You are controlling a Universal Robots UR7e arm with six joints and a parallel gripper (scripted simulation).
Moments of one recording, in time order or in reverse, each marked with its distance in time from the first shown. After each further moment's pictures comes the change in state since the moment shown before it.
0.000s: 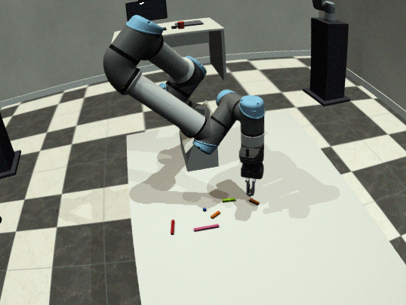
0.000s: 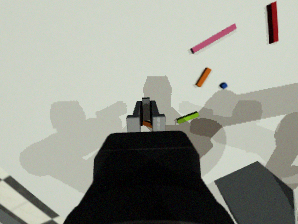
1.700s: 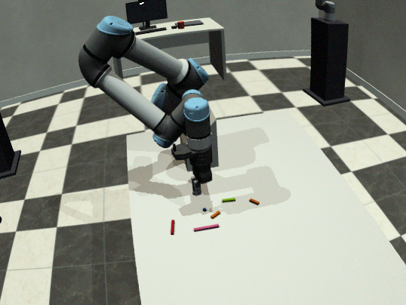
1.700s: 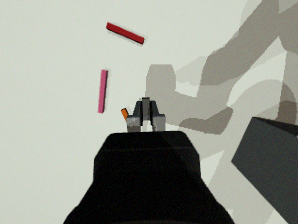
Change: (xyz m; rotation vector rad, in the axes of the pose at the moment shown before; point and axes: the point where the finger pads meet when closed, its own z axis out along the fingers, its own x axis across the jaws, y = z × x) arm 0.184 -0.032 0.004 0.008 0.005 0.847
